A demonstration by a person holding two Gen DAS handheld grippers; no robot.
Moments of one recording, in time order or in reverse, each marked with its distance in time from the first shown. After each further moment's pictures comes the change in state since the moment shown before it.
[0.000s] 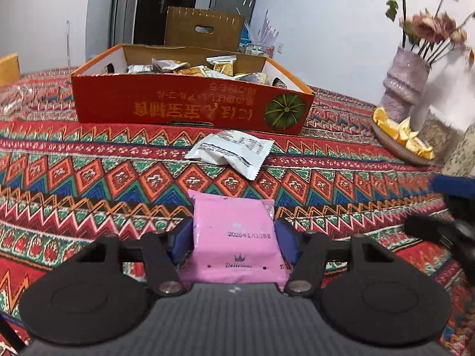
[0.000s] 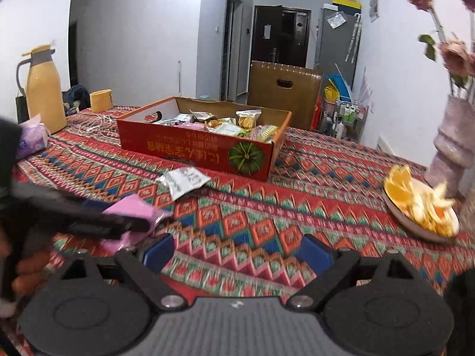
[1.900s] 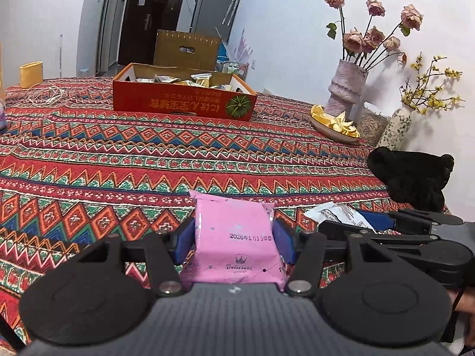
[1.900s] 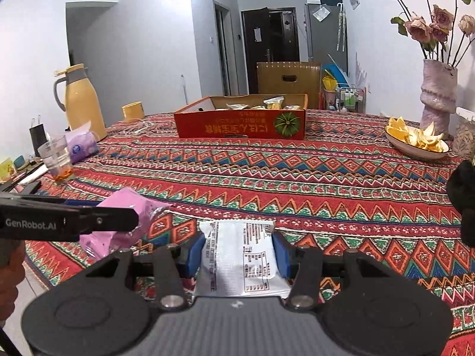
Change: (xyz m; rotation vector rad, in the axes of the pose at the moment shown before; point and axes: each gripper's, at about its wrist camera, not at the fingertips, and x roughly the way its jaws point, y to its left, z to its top) left arm -0.194 -0.018 -0.103 0.035 -0.074 -0.072; right arm -0.140 0.092 -0.101 0.156 -0.039 0.064
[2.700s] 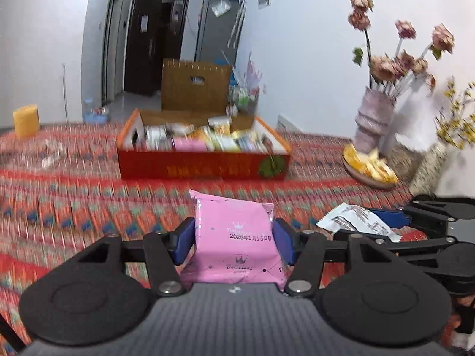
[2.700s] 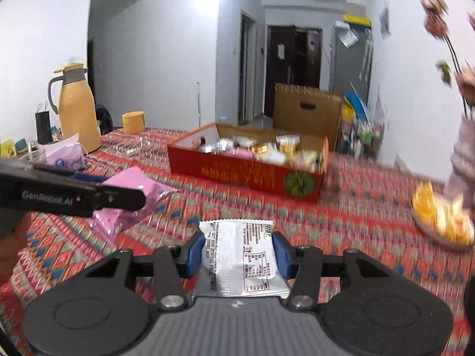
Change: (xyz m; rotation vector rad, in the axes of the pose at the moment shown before) left arm 0.073 0.042 0.118 0.068 -0.108 0.061; right arm 0.091 -0.010 0.108 -0.167 -0.061 0.011
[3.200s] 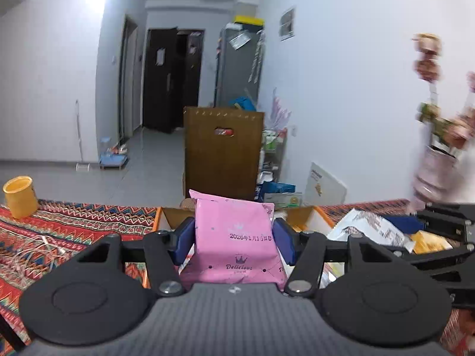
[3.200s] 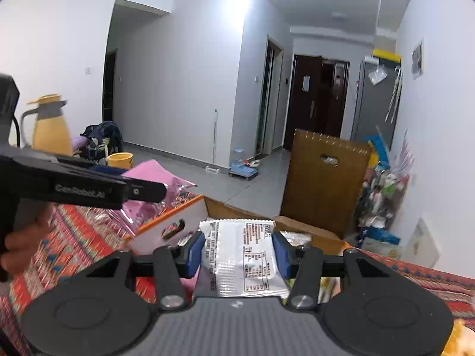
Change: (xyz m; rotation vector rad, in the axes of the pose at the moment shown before) left arm 0.146 0.076 0.161 -0.013 -0.108 0.089; right arm 0.160 -0.055 0.163 -0.079 -0.090 0.080
